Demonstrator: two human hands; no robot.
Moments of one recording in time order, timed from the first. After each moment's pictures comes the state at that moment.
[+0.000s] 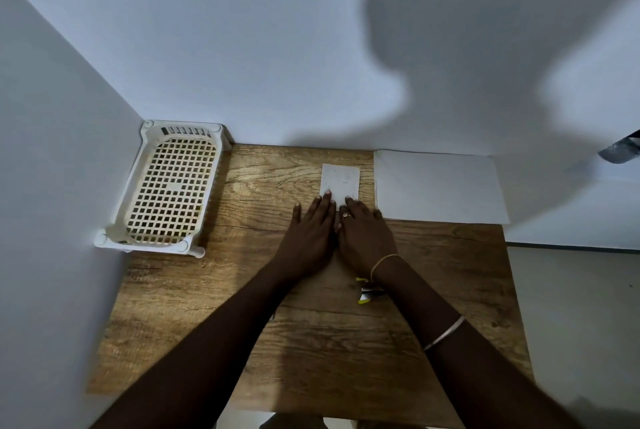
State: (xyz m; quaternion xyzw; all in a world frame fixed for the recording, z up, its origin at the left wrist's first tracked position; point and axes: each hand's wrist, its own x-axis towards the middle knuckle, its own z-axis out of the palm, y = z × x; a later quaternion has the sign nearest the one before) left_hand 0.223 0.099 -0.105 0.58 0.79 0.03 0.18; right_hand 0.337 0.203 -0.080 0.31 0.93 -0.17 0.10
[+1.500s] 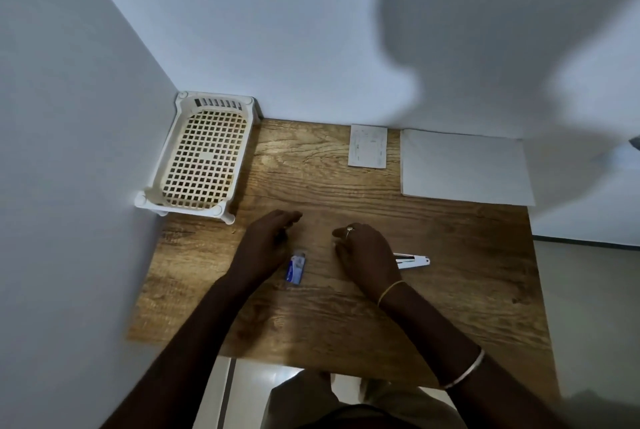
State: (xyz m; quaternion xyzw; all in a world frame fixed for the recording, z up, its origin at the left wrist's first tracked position) left_hand 0.189 -0.035 -0.067 0.46 0.80 0.34 0.18; right_hand 0.360 0.115 -0.062 0.28 0.91 -0.29 -0.04
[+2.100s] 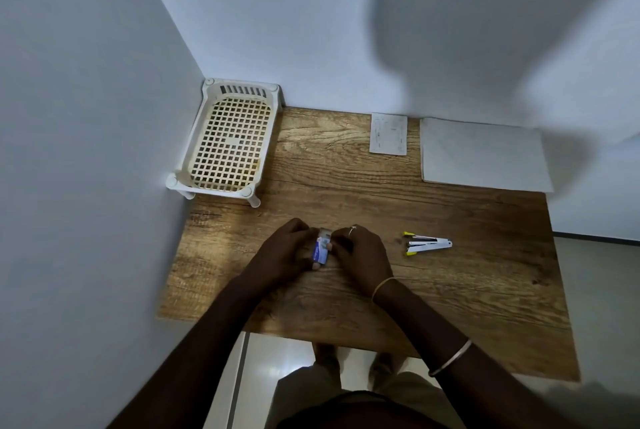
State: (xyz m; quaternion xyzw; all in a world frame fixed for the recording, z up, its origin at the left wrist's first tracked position) left_hand 0.195 -0.086 -0.089 0.49 0.79 0.23 0.29; right_hand 0.345 0.051 -0.080 0.35 0.86 -0.38 -0.03
